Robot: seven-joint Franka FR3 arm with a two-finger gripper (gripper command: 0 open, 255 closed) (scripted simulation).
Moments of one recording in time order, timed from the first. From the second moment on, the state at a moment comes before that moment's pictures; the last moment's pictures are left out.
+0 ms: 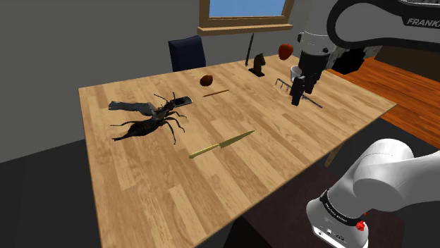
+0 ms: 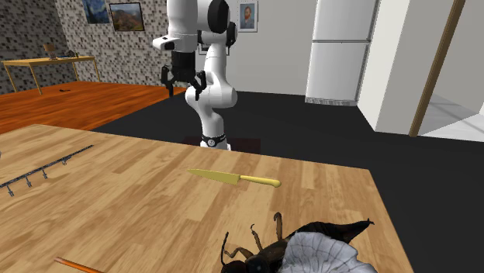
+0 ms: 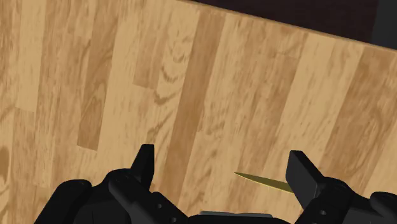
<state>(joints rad) -0.01 -0.75 0.02 -2.40 -0.11 1.55 0.01</state>
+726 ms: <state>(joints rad) 0.14 -0.51 -0.02 -2.41 -0.15 1.83 -0.36</state>
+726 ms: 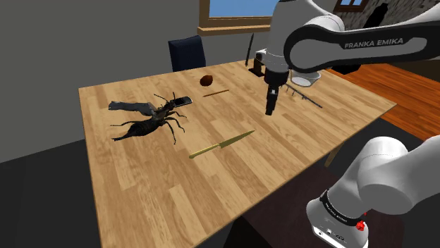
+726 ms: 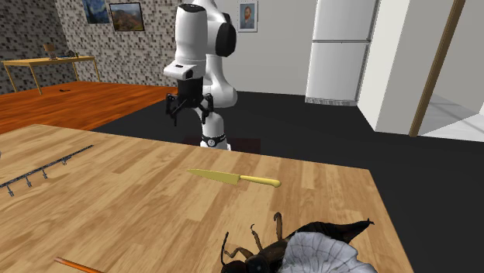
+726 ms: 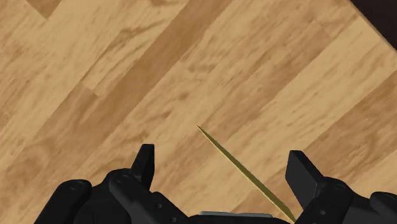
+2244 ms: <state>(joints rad) 0.36 -0.12 0.01 -2.46 -0.14 2.32 -0.92</state>
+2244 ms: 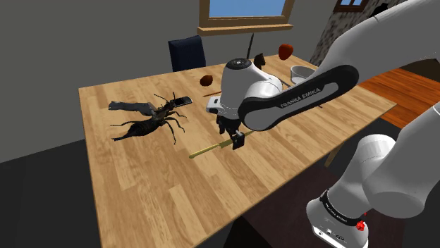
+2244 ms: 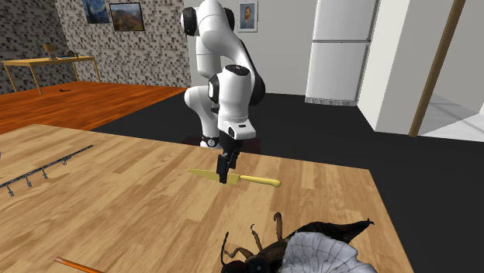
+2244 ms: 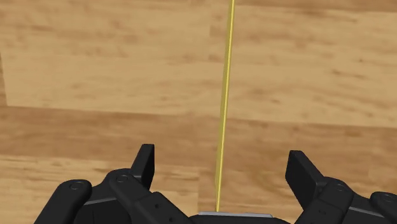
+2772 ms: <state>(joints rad) 0.35 -0.11 0.01 -2.46 -0.14 2.33 -0.92</state>
